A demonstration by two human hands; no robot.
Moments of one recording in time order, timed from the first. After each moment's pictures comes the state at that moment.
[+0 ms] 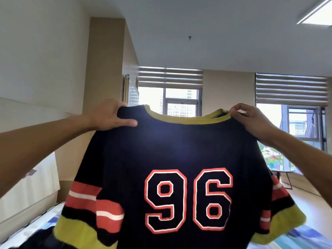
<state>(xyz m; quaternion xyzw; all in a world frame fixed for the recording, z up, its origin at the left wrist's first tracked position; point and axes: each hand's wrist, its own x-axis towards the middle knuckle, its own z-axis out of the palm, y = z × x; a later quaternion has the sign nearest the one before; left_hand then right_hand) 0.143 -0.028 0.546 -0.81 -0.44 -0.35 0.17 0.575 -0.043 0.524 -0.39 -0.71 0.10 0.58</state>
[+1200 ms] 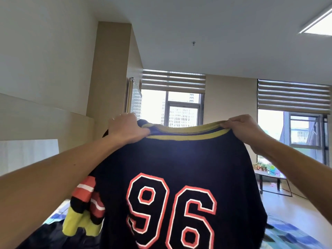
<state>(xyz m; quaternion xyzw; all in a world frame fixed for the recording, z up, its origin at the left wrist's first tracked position) 0.206 -0.046 0.509 -0.63 -0.62 -0.41 0.22 0.532 -0.088 0.521 -0.50 -0.66 0.08 0.56</state>
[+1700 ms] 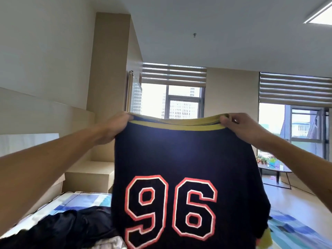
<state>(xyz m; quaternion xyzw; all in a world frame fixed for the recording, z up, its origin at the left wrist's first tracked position) 0.181 -0.057 0.497 -0.68 -0.48 -0.52 -0.19 0.550 -0.075 0.504 -0.43 -0.77 0.04 0.47</state>
